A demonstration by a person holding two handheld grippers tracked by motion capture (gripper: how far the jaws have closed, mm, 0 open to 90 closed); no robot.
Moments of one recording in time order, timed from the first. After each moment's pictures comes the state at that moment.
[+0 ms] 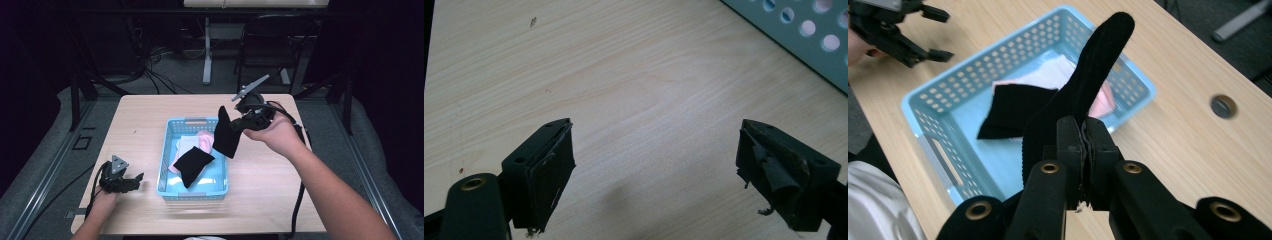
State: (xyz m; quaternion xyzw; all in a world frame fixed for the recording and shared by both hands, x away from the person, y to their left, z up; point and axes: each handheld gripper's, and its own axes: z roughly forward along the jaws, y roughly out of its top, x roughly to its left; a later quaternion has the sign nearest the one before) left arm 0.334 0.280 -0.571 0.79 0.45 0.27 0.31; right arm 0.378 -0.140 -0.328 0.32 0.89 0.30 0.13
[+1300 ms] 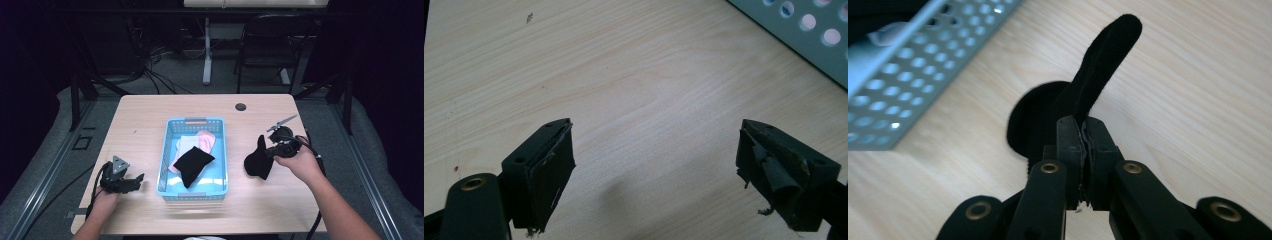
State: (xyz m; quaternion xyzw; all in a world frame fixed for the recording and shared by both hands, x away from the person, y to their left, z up) left arm 0.334 0.278 -0.573 0.79 0.45 0.27 0.30; right arm 0.384 -0.236 -0.457 0.45 0.86 0.23 0.11
